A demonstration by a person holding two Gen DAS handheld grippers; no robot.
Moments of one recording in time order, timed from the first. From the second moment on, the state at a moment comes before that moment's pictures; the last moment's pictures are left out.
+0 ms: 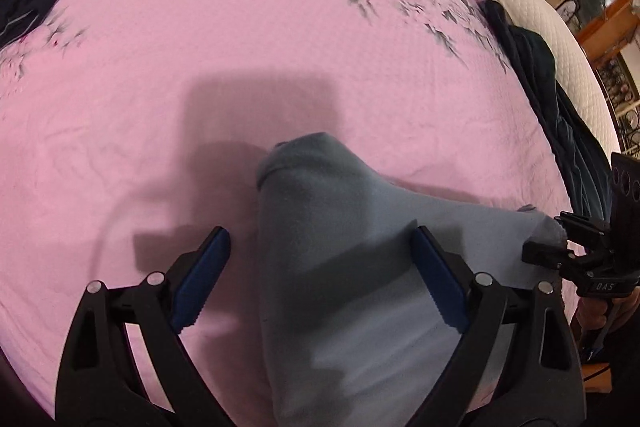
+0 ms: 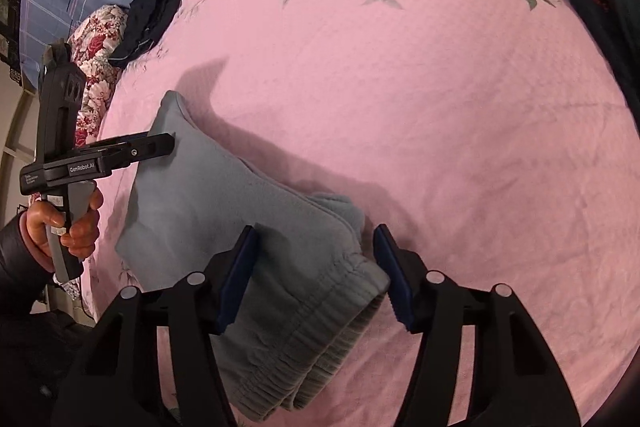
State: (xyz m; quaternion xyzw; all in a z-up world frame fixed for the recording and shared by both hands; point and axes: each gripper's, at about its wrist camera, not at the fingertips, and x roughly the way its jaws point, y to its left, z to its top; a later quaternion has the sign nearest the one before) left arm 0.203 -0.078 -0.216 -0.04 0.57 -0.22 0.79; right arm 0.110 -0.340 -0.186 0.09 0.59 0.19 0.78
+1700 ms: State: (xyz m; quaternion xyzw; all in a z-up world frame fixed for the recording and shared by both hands) left arm 0.496 0.016 -0.154 -0.05 0.46 -0.13 0.88; right arm 0.437 -0.221 -0.117 0.04 0.46 0.18 0.87
